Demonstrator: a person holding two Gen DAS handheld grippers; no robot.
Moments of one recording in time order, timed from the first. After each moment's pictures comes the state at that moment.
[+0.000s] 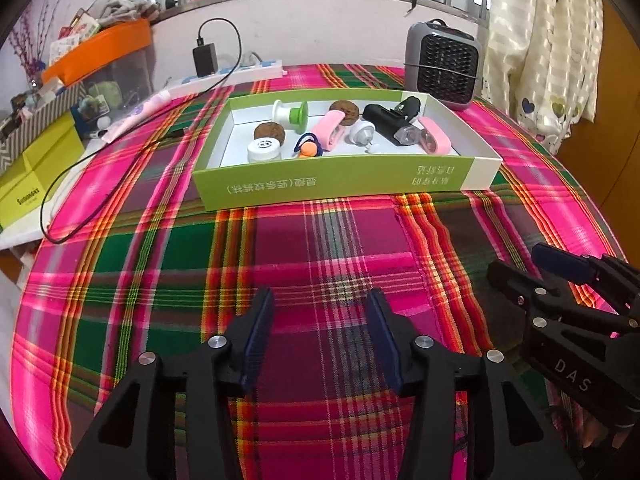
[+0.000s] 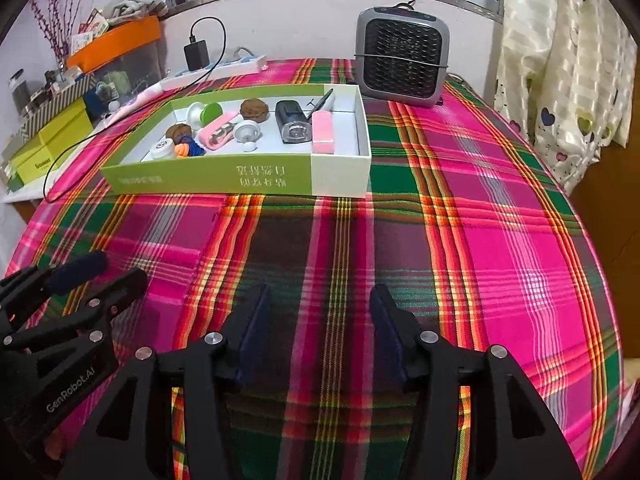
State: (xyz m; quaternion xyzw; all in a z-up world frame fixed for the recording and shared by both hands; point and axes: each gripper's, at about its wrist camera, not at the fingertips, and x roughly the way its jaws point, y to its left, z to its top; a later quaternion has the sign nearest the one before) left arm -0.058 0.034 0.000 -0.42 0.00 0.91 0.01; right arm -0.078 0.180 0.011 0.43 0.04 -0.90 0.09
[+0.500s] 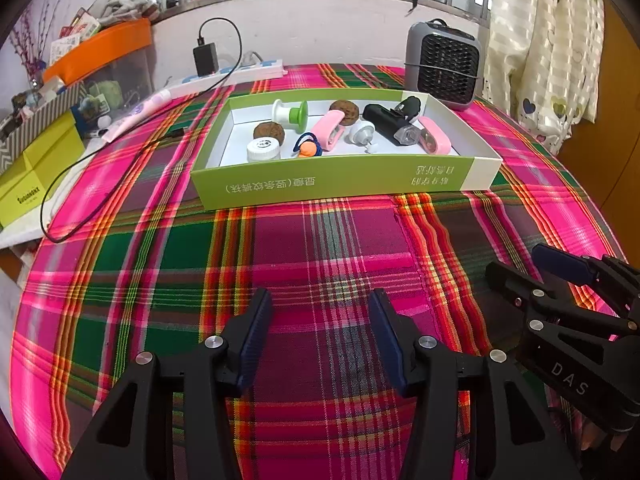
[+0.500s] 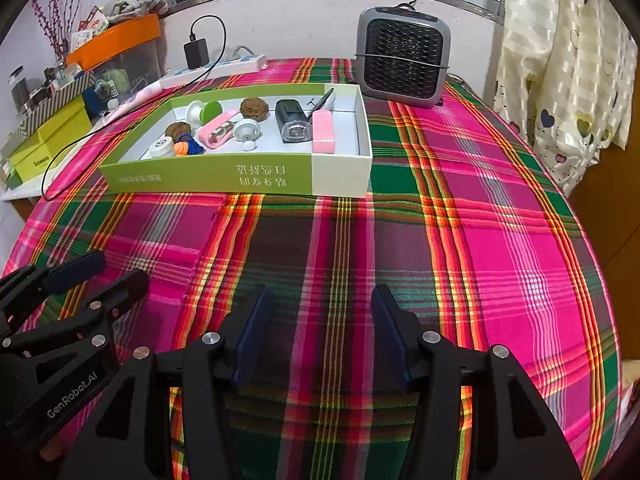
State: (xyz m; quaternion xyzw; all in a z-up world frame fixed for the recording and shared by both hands) left arm -0.058 0.035 0.000 -0.43 0.01 0.91 0.01; right arm -0.078 0.179 0.010 0.43 0.04 -0.90 0.09
